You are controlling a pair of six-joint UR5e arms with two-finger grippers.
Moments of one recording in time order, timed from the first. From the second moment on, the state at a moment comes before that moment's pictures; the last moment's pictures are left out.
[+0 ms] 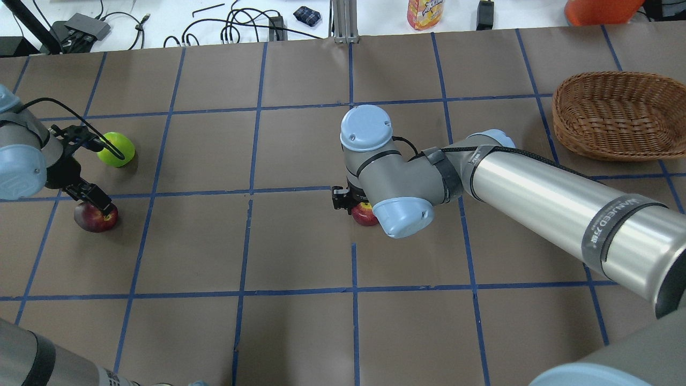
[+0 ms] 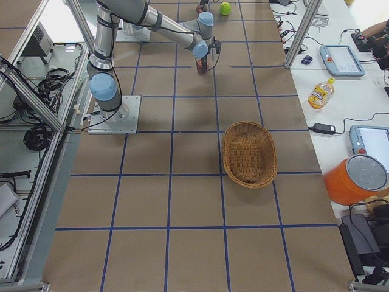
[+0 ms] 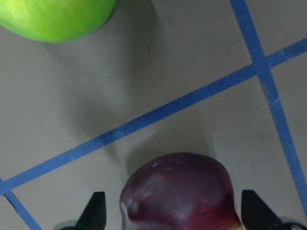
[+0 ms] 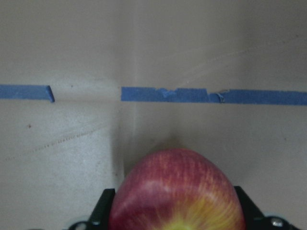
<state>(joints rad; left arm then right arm) -1.00 -1.97 -1.85 -1.01 1.70 1.00 1.95 -1.12 1.84 -2.29 -1.58 0.35</state>
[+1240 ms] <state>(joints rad) -1.17 -1.91 -1.80 -1.04 1.68 0.78 1.12 -1.20 1.64 -2.17 -1.49 -0.48</state>
